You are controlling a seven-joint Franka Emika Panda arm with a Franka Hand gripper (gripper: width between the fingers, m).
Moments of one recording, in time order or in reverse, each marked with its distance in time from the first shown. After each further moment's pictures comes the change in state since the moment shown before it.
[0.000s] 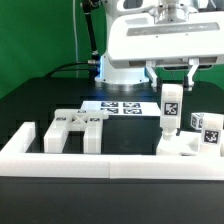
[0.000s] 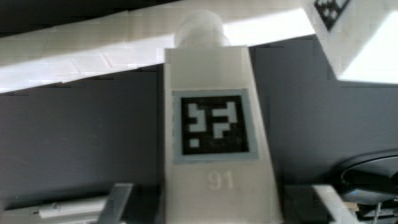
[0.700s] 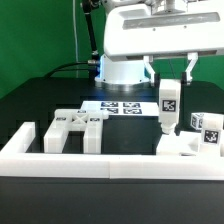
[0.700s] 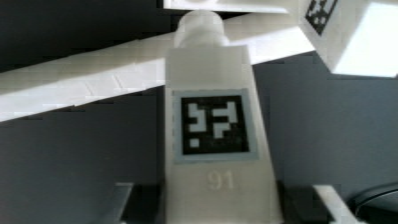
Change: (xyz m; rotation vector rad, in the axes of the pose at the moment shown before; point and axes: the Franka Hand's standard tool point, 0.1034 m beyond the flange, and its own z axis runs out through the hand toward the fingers) arm 0.011 0.003 -0.005 0.002 -0.222 0.047
